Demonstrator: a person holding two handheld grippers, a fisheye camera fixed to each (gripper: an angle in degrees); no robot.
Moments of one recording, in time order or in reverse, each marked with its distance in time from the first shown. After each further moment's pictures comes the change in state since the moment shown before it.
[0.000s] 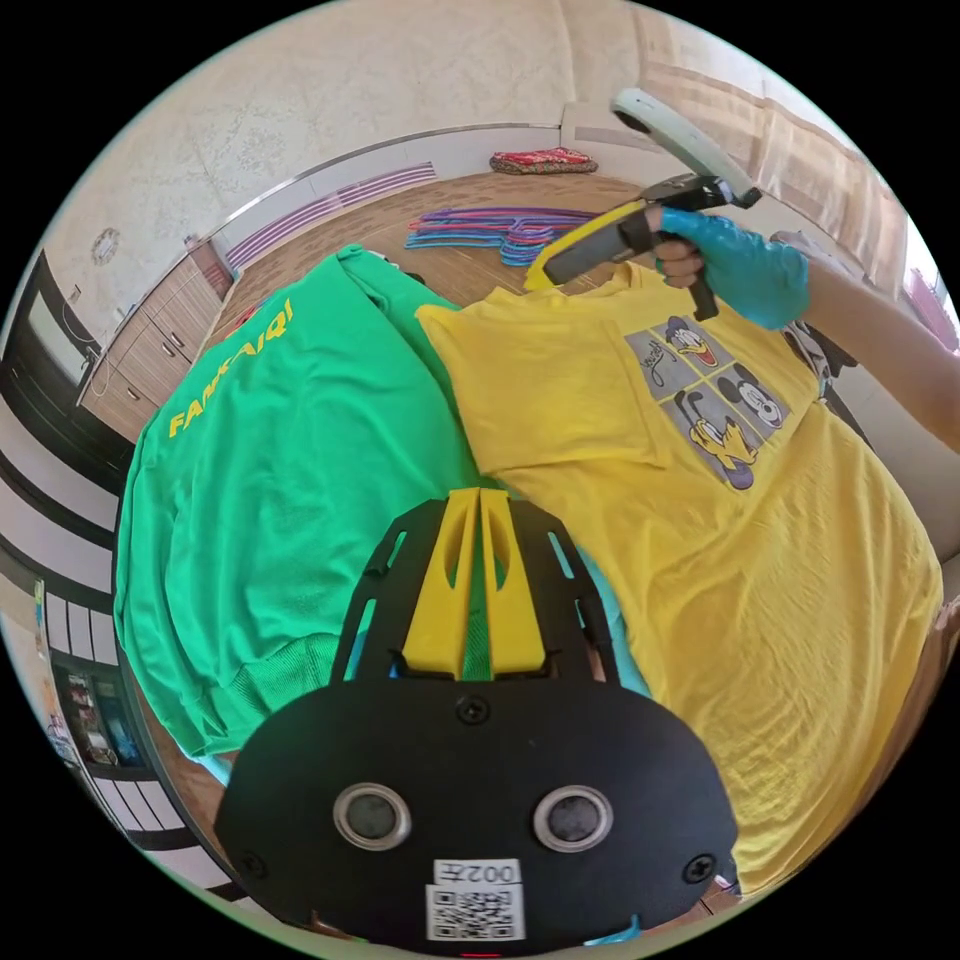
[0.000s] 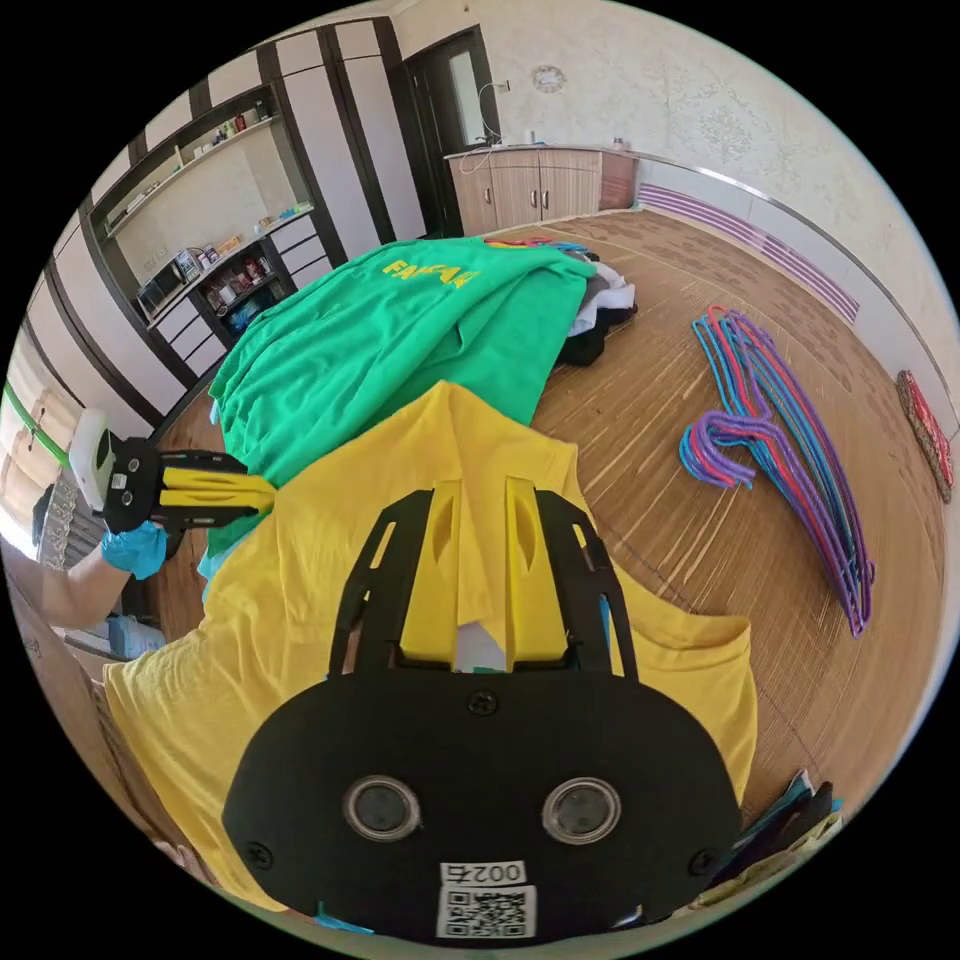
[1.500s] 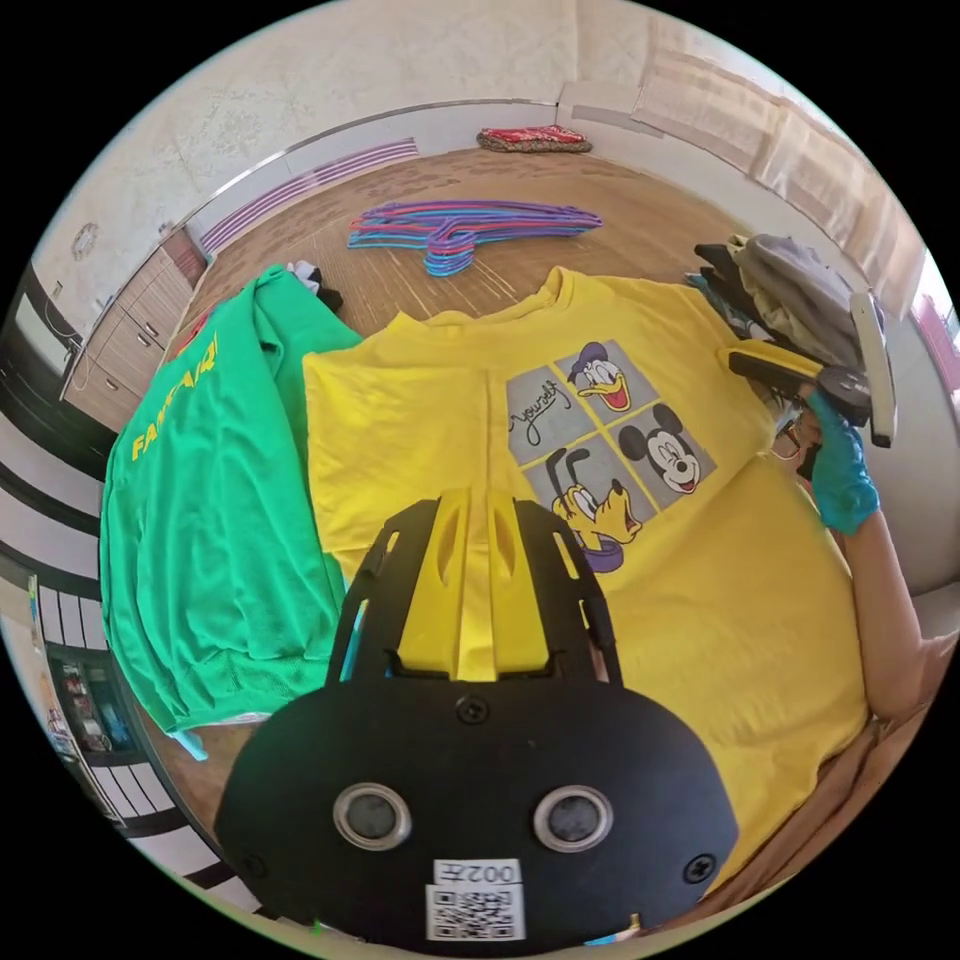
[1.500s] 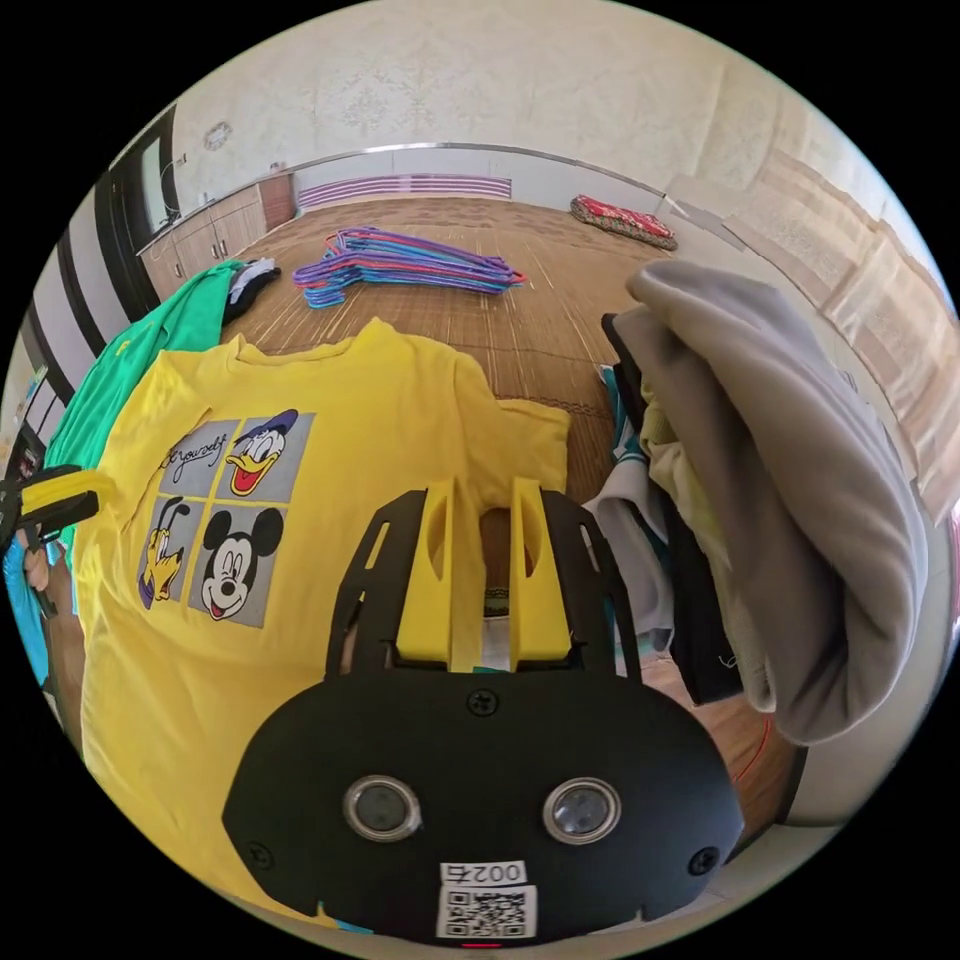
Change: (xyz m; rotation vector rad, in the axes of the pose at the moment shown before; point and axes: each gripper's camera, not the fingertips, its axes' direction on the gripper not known) left arm 0.156 -0.179 -0.059 -0.056 0.073 -0.023; right arm 0.004 0.361 -0.055 0.078 0.576 0.668
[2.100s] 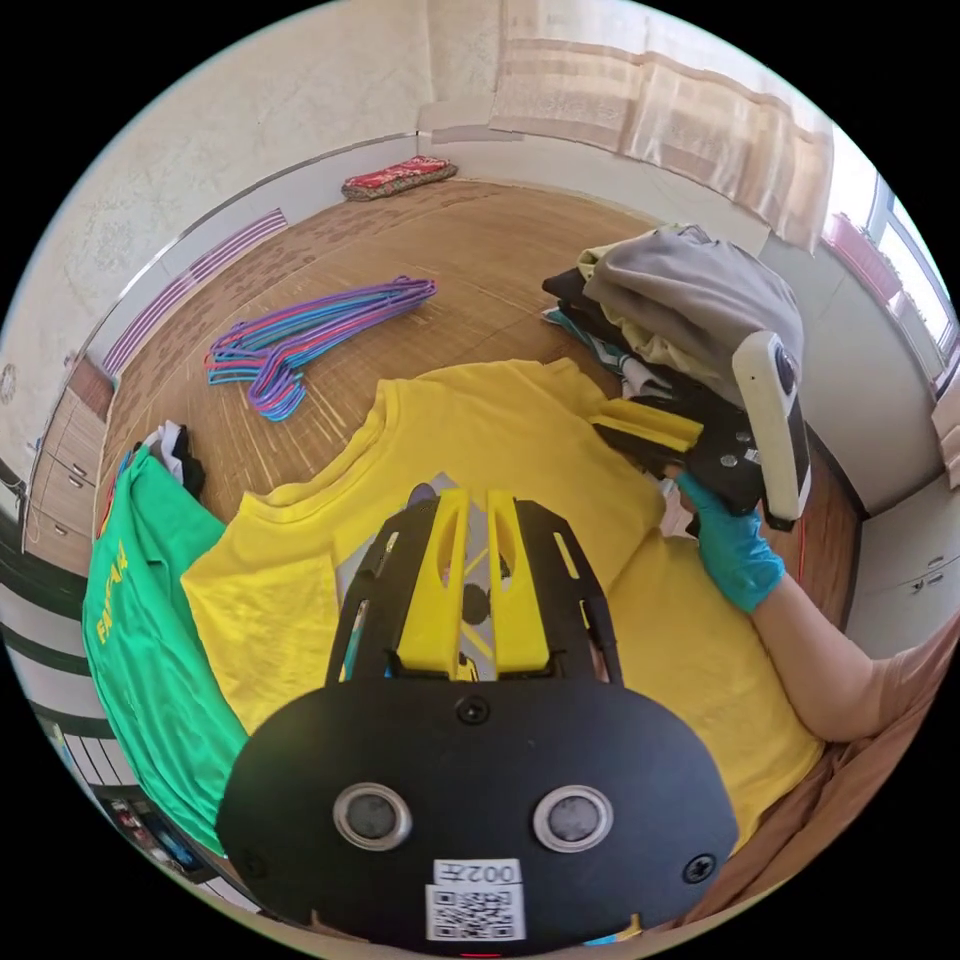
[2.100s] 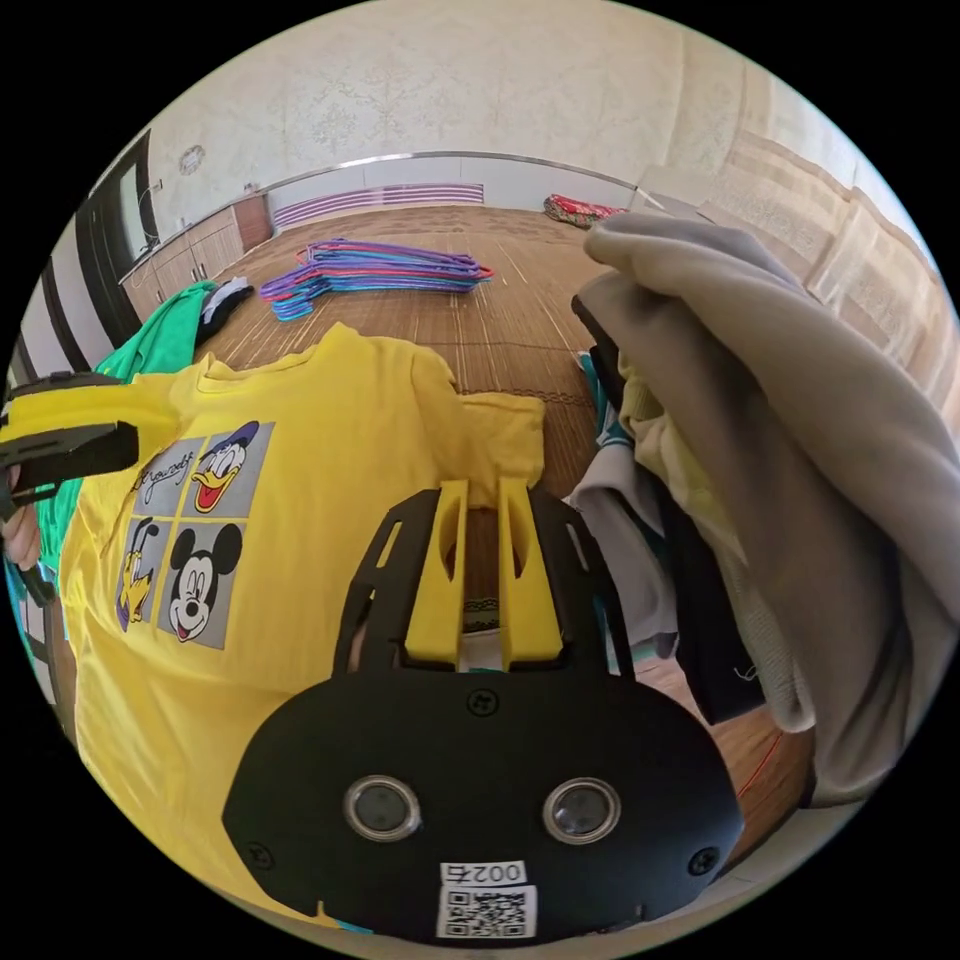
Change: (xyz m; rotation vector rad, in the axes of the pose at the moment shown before) left arm 0.121 -0.137 -0.012 0.077 0.138 0.273; right arm 0.038 0.052 0.022 0.024 0.037 0.041
